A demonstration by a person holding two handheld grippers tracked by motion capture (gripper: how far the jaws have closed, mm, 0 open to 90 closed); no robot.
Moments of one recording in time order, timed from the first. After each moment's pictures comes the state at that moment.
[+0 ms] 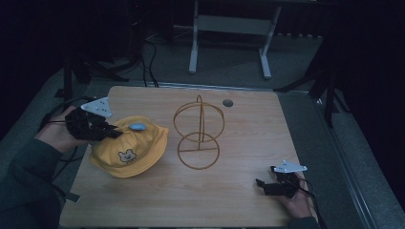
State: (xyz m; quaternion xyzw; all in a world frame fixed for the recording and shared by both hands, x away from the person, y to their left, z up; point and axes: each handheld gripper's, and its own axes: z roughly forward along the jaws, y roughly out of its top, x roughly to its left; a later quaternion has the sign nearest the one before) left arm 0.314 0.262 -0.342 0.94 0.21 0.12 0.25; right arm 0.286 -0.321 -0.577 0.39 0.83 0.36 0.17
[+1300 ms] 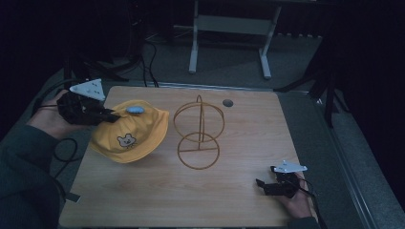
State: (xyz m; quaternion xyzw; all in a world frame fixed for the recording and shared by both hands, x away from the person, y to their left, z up) left arm 0.324 0.266 -0.303 0.92 0.21 0.16 0.28; right arm 0.286 -0.321 -0.577 0.39 0.83 0.36 0.17
